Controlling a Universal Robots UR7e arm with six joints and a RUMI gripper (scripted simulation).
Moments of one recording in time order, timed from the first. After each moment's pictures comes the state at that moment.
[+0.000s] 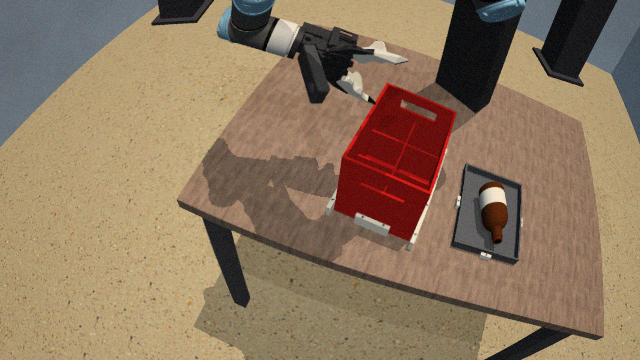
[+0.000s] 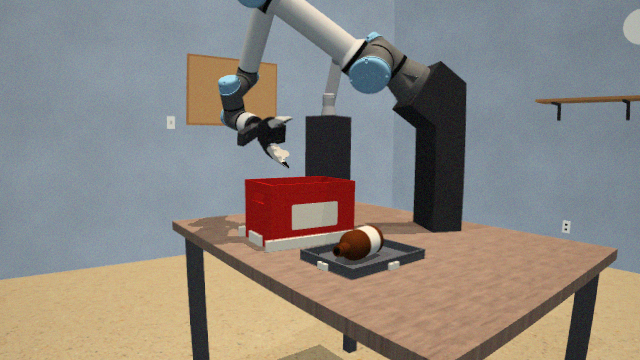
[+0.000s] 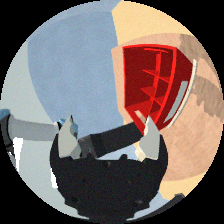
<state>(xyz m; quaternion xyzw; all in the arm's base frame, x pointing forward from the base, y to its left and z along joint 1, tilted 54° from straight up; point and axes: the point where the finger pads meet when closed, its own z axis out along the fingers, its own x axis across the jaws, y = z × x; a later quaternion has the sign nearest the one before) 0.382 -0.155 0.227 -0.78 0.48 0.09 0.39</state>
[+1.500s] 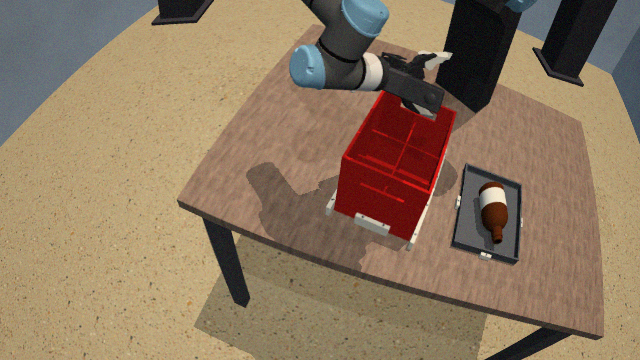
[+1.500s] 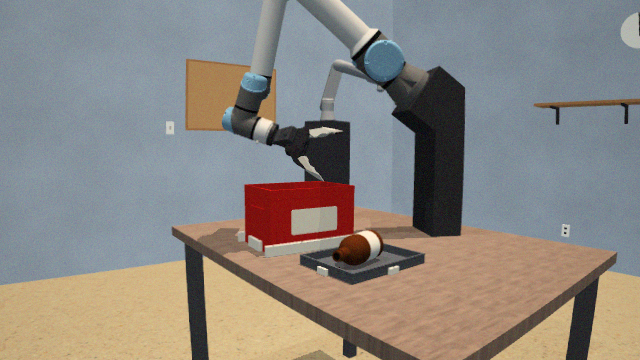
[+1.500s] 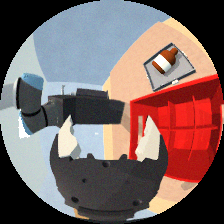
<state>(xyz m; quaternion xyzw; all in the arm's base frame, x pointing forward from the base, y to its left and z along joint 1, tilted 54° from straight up) 0.355 -0.082 0.109 -0.97 0.18 0.09 0.15</state>
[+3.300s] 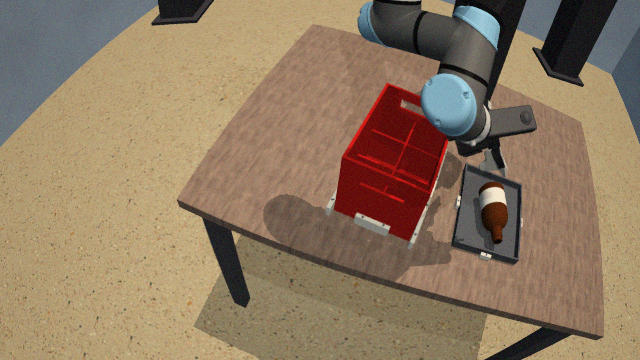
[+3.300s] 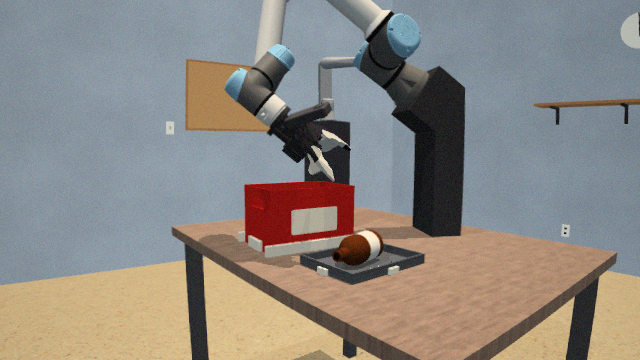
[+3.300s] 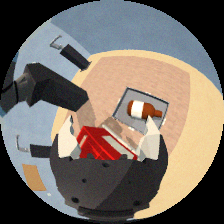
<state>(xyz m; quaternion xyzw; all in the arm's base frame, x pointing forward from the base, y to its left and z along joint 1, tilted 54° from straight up) 0.452 0.054 0.103 -0.98 -0.19 -0.04 -0.01</state>
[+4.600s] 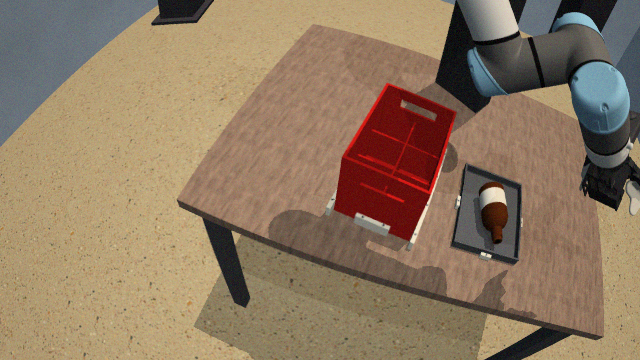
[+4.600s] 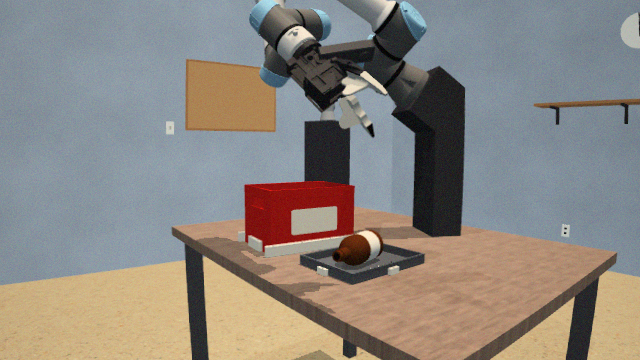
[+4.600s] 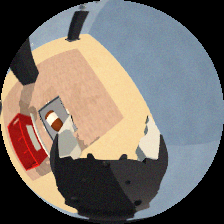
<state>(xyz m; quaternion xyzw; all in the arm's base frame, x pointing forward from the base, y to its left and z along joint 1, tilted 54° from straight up) 0.513 0.342 0.151 -0.78 -0.59 -0.24 -0.02</state>
